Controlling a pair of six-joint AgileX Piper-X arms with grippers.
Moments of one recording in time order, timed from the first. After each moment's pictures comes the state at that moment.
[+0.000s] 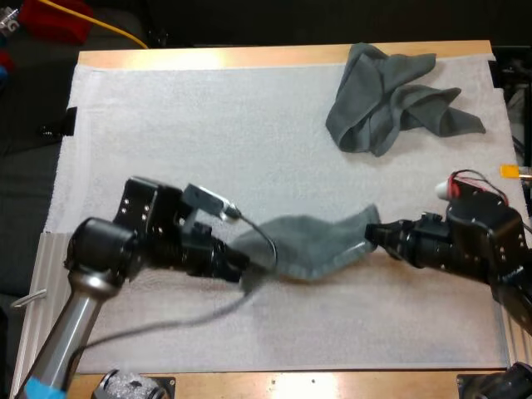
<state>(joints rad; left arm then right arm) -0.36 1.02 -1.02 1.23 0.60 -1.73 0.62 0.86 -0.93 0.84 -0.26 -1.11</state>
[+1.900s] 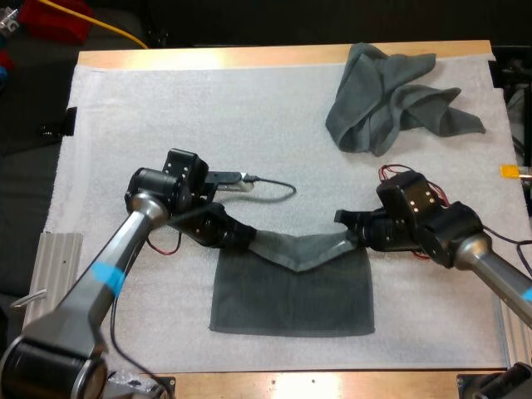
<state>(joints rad) -0.24 1.51 -1.01 1.06 0.58 -1.78 0.54 1.35 -0.86 0.67 -0.24 -1.02</state>
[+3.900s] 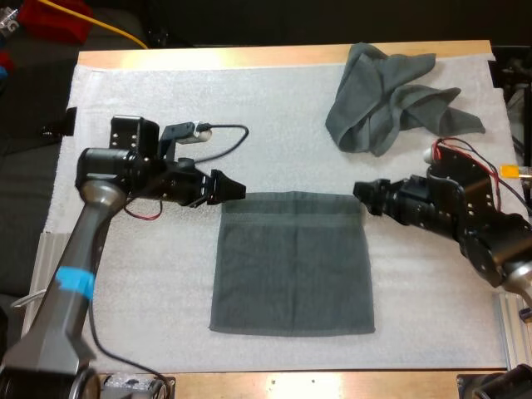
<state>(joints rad) -0.07 1.41 -1.16 1.05 0.77 -1.74 0.45 1.09 -0.86 0.58 -0.25 -1.26</state>
